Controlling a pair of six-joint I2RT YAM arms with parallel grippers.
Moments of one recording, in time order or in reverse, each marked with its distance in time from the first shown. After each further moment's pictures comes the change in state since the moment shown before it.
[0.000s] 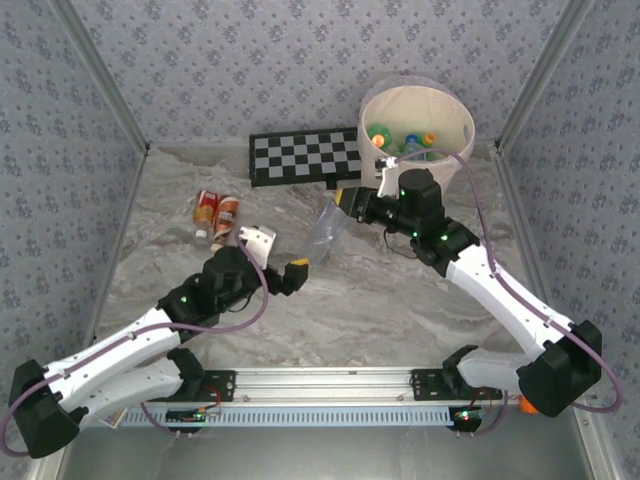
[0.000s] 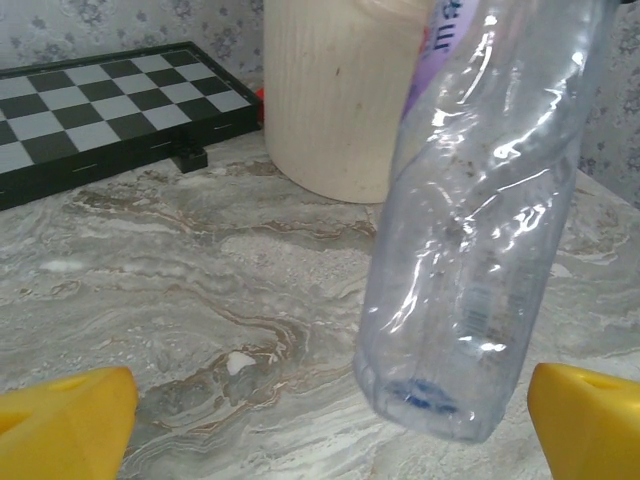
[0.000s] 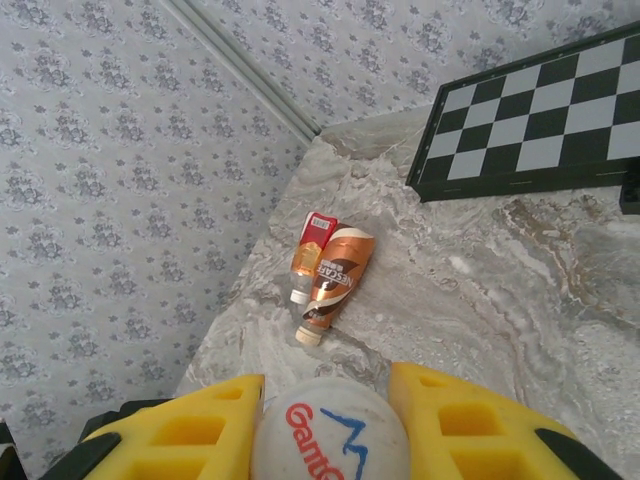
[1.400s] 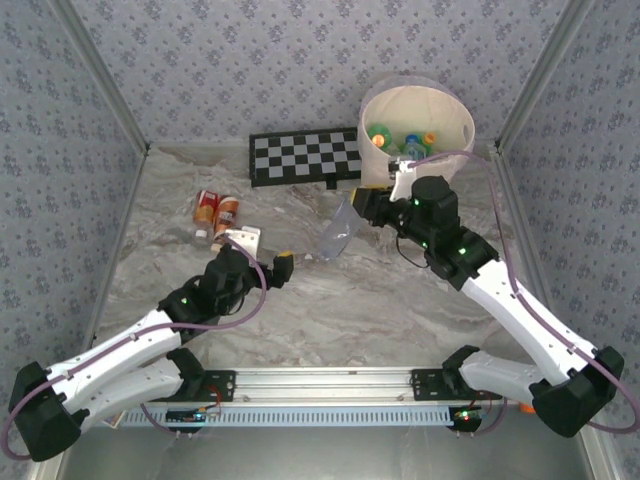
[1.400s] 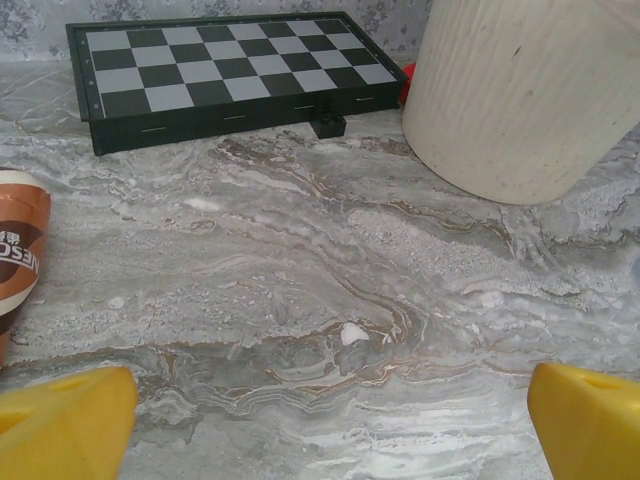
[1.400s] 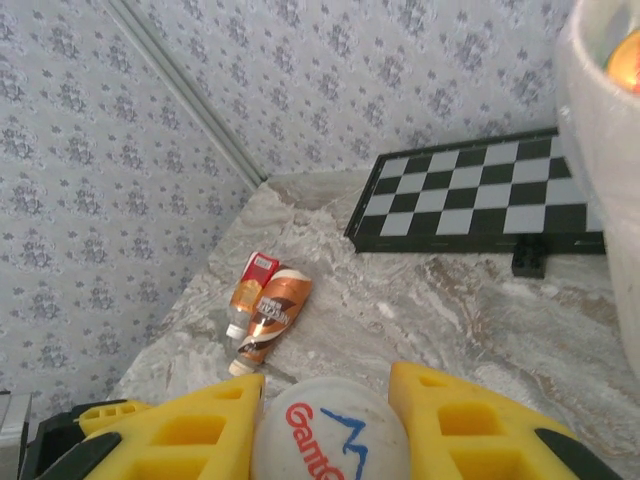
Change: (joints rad) left arm 0.035 -0.002 -0.041 -0.057 -0.208 -0.101; right arm 0.037 -0.129 0.018 -0.093 0.211 -0.153
